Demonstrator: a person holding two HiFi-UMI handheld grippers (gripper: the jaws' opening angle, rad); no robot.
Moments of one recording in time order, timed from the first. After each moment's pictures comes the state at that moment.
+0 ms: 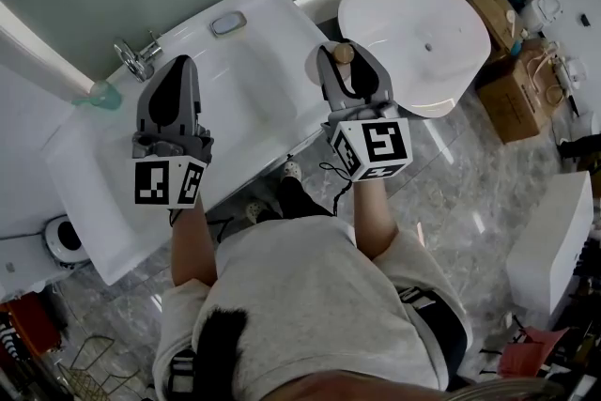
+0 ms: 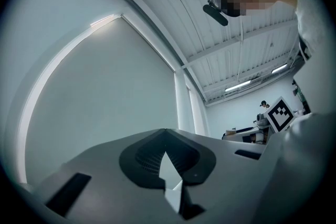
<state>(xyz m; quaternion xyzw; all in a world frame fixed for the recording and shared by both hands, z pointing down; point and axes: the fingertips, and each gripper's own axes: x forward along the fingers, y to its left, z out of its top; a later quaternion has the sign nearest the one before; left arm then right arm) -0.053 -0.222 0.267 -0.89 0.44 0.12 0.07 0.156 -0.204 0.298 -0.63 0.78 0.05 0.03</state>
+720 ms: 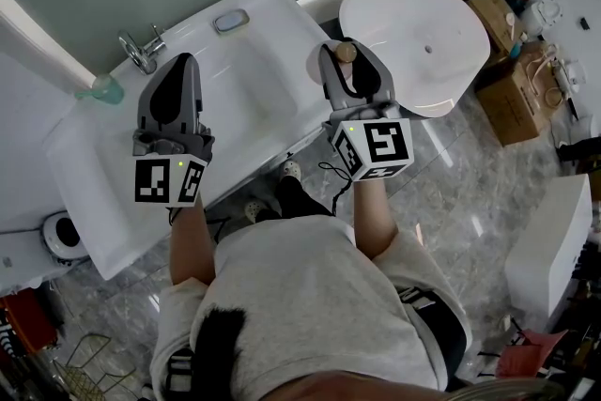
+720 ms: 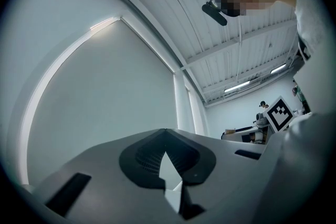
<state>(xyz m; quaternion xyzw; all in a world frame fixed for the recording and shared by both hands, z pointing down) -0.061 -0.209 0.262 -0.89 0.44 0.12 0.08 0.148 -0.191 0.289 -0.63 0.78 0.06 0.04</state>
